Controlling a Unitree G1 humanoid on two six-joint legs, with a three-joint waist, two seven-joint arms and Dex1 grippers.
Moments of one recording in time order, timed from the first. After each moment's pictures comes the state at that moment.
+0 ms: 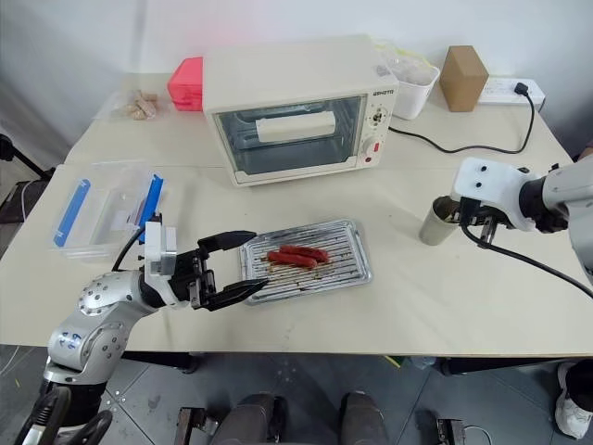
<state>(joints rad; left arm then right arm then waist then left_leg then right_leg) -0.19 0.53 0.06 -0.33 -0.62 0.31 -0.92 -0.70 -1.20 0.15 0.01 -0.01 0.50 1.25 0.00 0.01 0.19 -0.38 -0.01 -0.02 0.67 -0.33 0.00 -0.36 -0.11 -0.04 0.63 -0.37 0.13</state>
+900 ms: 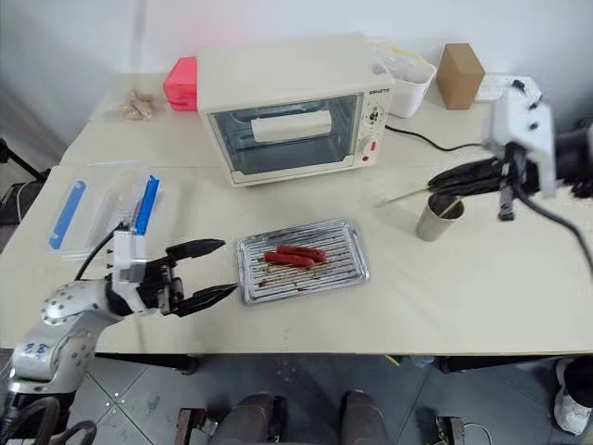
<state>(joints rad) -0.07 0.64 0.20 -0.26 -0.62 0.26 -1.00 -0.81 -1.09 -0.04 0.08 0.36 0.42 1.51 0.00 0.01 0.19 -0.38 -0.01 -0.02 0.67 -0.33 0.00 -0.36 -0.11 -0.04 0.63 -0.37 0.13</state>
